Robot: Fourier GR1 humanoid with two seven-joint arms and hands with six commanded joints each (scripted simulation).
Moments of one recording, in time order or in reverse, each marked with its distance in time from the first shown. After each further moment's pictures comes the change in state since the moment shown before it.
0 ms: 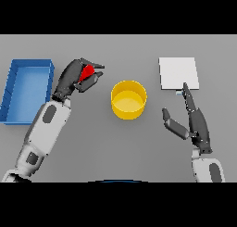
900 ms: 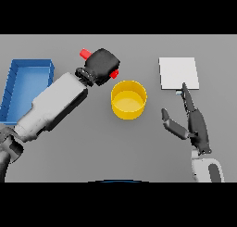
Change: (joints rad) left arm -0.436 0.134 -0.536 0.268 -0.491 -0.222 0.026; right arm 0.002 0.014 0.002 0.002 -0.017 0.011 0.009
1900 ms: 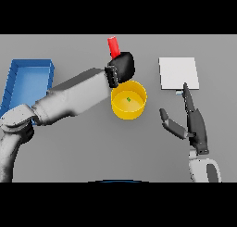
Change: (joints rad) left arm -0.311 -0.074 -0.508 0.186 -0.263 -0.109 -0.126; right arm 0.003 0.022 0.001 0.002 0.035 -0.049 -0.001
